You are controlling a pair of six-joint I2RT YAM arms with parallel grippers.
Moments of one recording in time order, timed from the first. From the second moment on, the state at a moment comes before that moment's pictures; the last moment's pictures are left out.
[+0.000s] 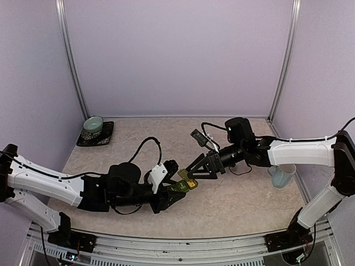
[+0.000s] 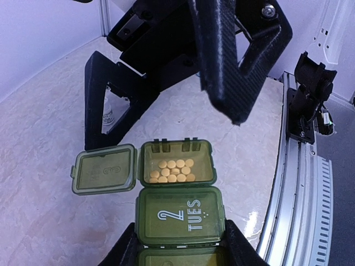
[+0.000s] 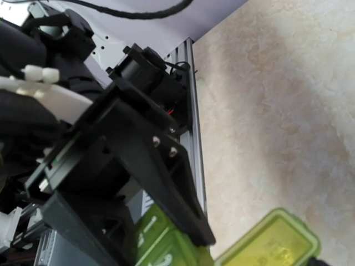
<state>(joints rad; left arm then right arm) -1.27 1.37 0.67 0.34 -0.12 -0.10 0.77 1.53 0.94 0.10 -1.02 0.32</state>
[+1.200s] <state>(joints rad) -1.28 1.37 0.65 0.38 -0.14 -0.10 0.81 1.50 0.96 0.15 -1.10 0.33</state>
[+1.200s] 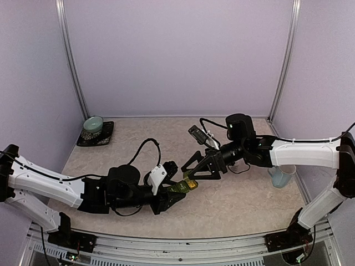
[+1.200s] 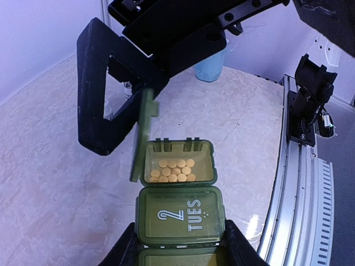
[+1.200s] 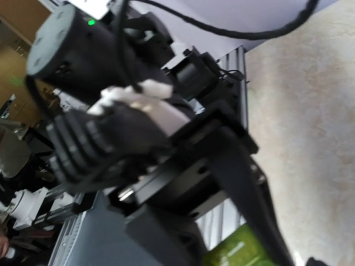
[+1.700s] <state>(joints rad) -1.26 1.37 0.63 0.39 -0.17 -0.11 0.83 1.46 0.94 0.09 -1.11 0.29</state>
